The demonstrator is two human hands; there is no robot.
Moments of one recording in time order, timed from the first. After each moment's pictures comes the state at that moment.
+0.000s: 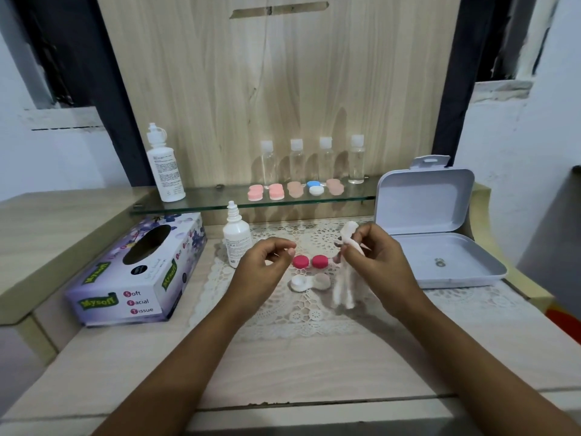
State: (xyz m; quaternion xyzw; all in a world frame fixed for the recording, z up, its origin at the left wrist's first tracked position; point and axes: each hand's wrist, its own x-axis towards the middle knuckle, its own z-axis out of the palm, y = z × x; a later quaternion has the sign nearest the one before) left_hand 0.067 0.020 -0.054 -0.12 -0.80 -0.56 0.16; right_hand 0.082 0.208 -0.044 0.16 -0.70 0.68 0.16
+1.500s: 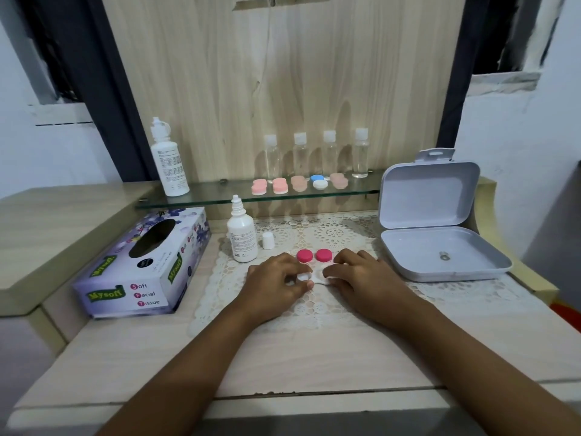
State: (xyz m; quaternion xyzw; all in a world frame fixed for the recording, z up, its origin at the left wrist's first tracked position) left_hand 0.063 0.017 -0.079 -0.20 -0.91 -0.32 0.14; right_hand 0.073 0.208 -0.071 0.24 -0.95 0.11 0.14
